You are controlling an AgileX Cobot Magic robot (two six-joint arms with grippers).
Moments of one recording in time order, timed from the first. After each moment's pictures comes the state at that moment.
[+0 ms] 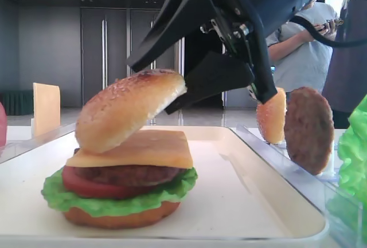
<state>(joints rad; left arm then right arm) 0.11 -0.02 -0.49 -0.02 1.09 0.12 0.51 1.78 -0.98 1.24 0.93 -0.93</state>
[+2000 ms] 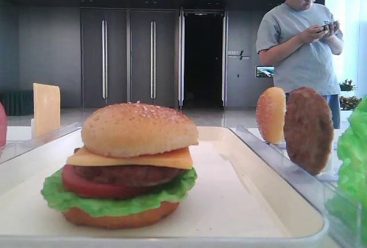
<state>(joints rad) 0.11 -0.02 -0.49 -0.03 1.09 0.12 0.07 1.23 -0.98 0.00 1.22 0.04</state>
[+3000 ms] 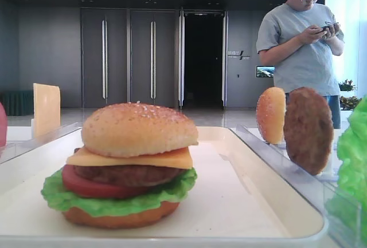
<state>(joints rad) 0.11 -0.02 -0.49 -0.03 1.09 0.12 -0.03 0.87 -0.83 0.00 1.16 0.06</state>
